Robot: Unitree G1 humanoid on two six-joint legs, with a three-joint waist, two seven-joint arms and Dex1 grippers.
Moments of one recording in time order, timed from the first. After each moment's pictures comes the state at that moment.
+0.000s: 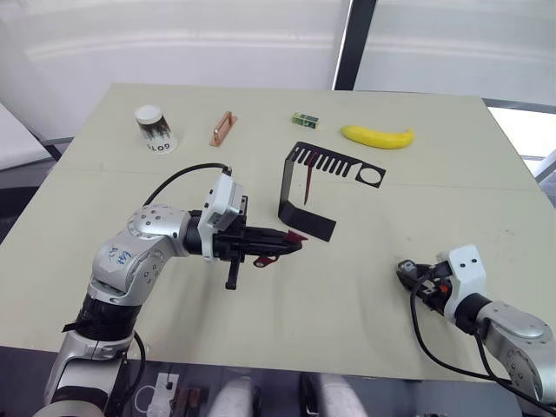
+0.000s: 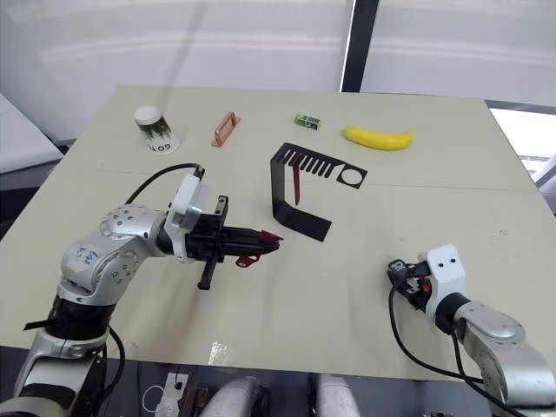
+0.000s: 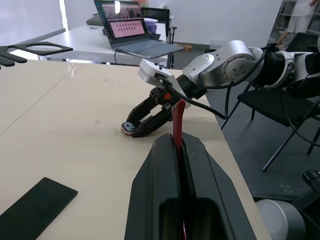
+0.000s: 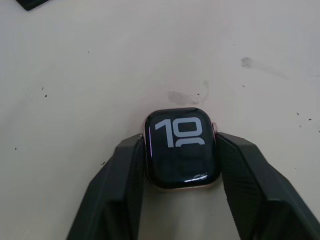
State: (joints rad) left arm -0.57 0.56 -0.10 -0.26 -0.63 0.58 -1.12; right arm 0.14 -0.61 -0.29 -0.42 0.38 0.69 0.46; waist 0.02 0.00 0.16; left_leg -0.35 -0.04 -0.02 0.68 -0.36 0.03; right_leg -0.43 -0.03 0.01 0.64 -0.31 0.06
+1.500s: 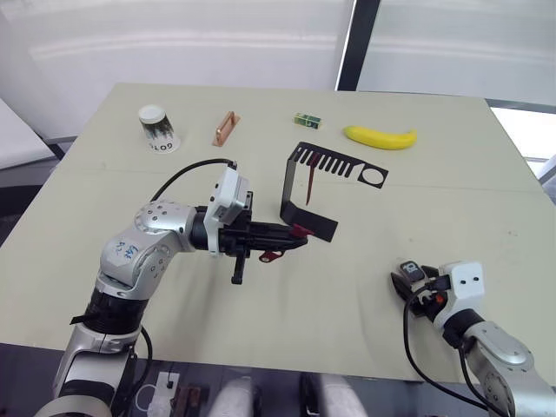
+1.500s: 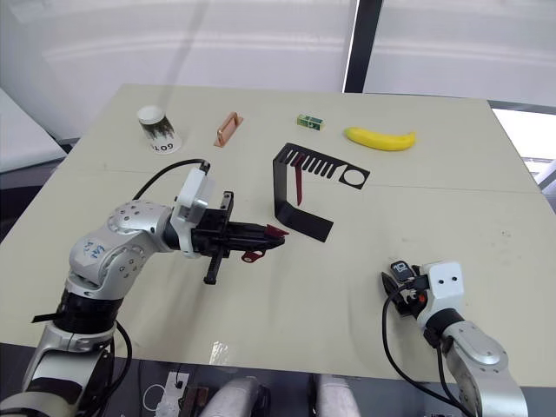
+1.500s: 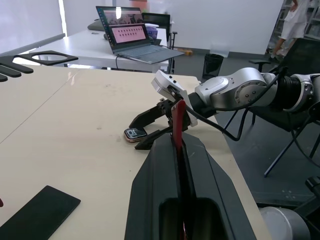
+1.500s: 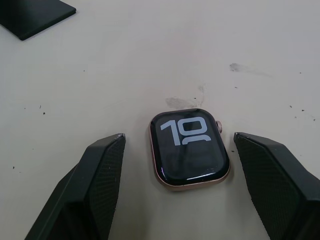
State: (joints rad) left arm -0.60 0.54 -0.11 -0.23 -0.63 0.58 -1.11; right arm 0.23 -0.41 -0.28 -0.40 0.31 0.46 0.40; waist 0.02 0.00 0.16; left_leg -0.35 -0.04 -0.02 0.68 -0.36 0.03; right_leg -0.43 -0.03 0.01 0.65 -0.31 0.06
